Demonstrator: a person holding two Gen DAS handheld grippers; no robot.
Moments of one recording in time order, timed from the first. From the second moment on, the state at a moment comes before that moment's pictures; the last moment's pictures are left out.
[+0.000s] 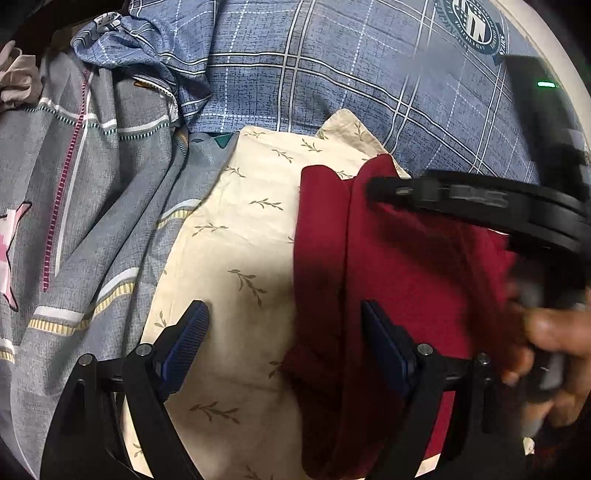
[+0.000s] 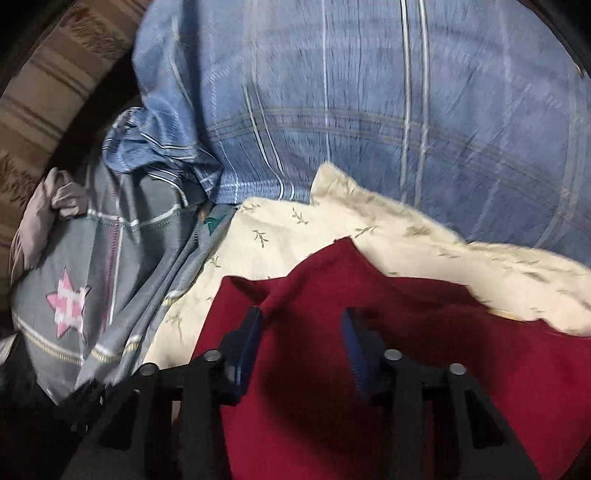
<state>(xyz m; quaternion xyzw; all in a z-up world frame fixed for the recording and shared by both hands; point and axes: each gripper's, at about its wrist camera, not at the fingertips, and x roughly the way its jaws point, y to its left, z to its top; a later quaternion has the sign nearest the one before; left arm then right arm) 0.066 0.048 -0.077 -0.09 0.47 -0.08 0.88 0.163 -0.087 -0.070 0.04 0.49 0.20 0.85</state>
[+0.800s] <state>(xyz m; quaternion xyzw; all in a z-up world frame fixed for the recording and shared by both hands) 0.070 0.051 -0.077 -0.10 0.47 -0.07 0.87 0.159 -0.048 -0.076 -0.04 0.51 0.21 0.84</state>
